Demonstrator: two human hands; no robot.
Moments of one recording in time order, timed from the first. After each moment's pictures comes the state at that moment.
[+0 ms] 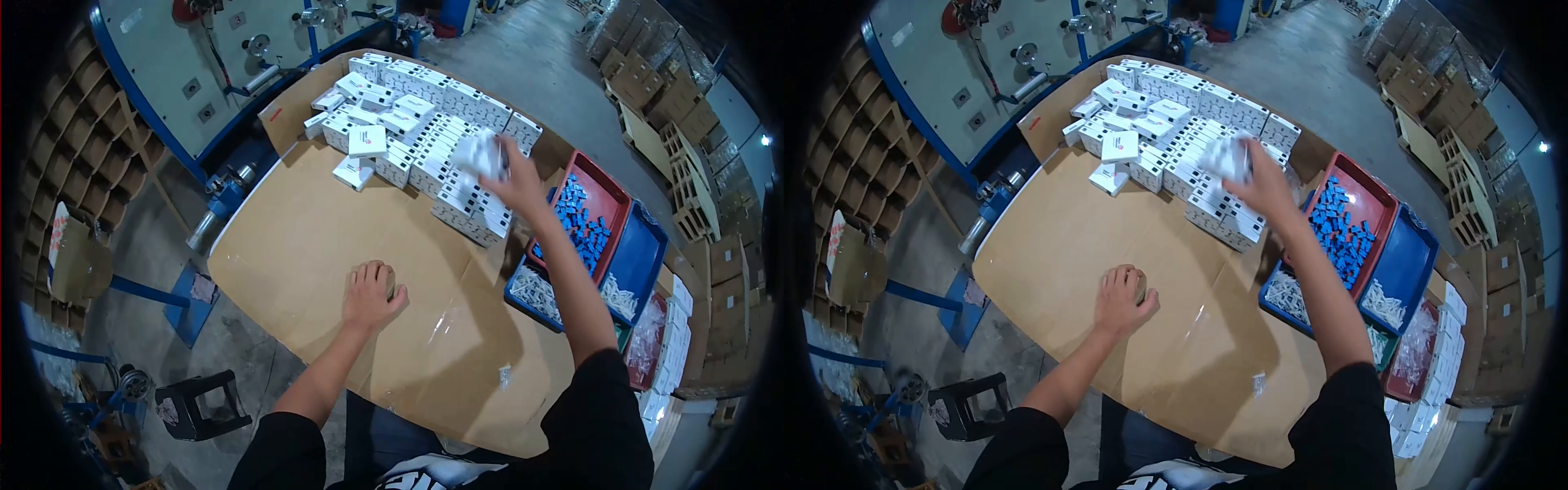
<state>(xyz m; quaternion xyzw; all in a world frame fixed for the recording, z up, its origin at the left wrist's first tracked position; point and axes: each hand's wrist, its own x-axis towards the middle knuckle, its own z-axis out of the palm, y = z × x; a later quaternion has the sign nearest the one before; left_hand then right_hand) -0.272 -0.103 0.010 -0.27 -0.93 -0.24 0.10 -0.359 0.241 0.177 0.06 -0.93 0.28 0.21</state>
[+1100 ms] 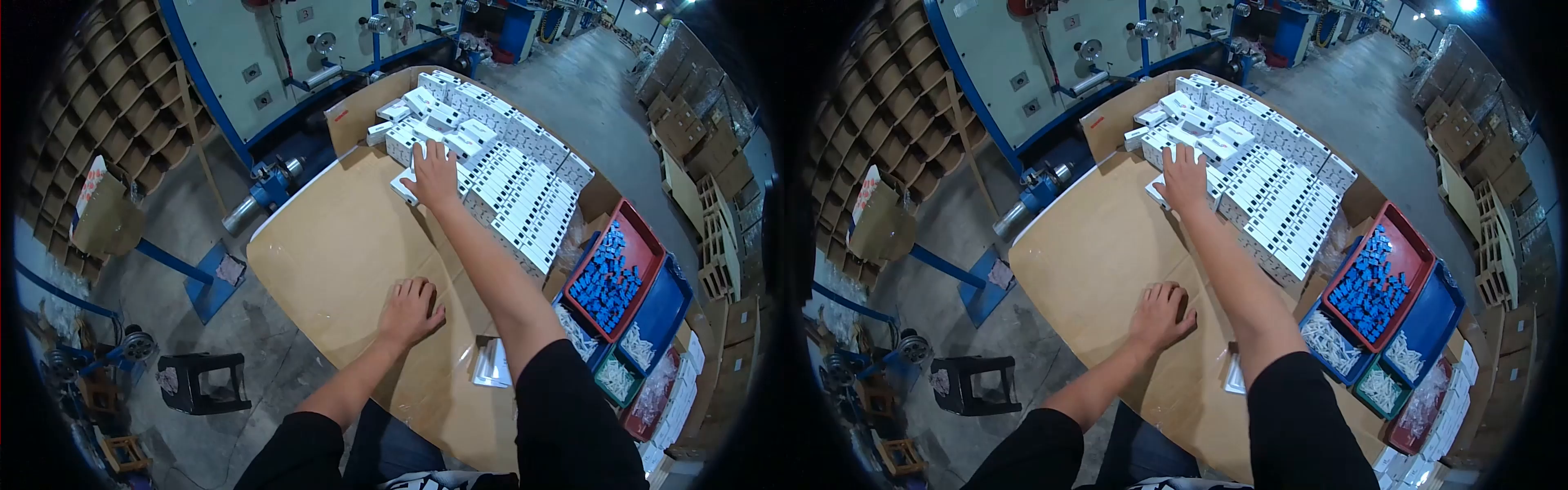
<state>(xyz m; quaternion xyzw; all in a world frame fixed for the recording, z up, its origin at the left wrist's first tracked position) -0.275 -0.107 0.014 -0.25 -0.93 -0.25 0.08 -0.510 0.020 0.090 0.16 -0.92 -0.01 0.35</state>
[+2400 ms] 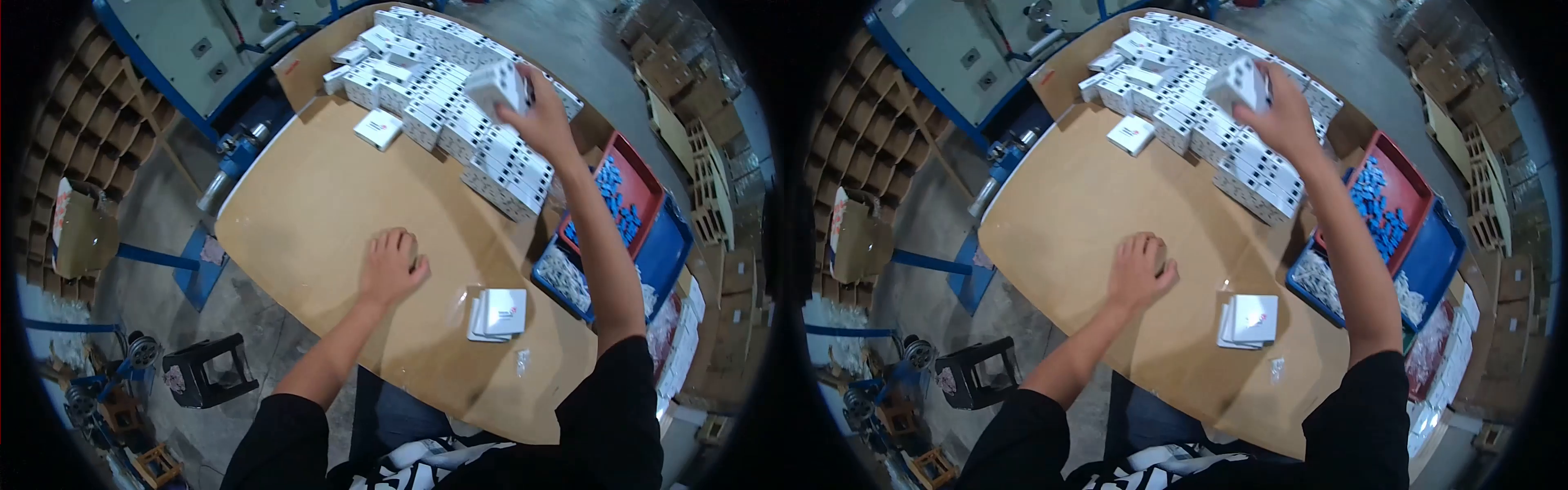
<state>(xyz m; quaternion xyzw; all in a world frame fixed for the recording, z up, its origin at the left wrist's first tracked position) -0.279 -0.102 0.007 -0.27 -0.92 -0.26 0.08 -0.418 0.212 0.195 0.10 -0.92 0.27 0.28</state>
